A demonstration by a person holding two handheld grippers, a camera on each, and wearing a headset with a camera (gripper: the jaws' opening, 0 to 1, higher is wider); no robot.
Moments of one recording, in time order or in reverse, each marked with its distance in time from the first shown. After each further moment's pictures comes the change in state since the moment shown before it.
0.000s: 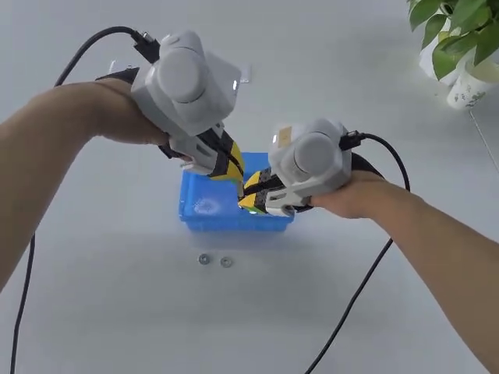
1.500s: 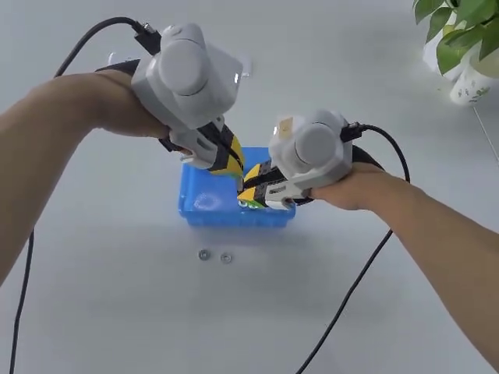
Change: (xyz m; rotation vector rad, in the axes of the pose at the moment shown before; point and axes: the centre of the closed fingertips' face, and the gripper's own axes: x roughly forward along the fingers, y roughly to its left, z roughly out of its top) left arm -0.004 0.001 0.000 0.005 0.005 0.000; right arm -0.004 0.001 0.008 -0.001 -0.010 0.005
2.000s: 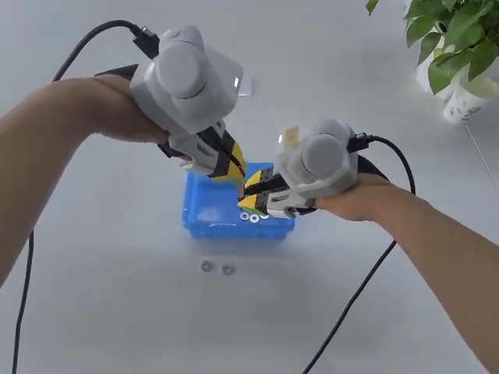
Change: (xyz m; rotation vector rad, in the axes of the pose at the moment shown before) left arm -0.024 -0.009 0.019 0.018 -0.006 0.023; right arm -0.020 0.003 0.021 -0.038 -0.039 -0.040
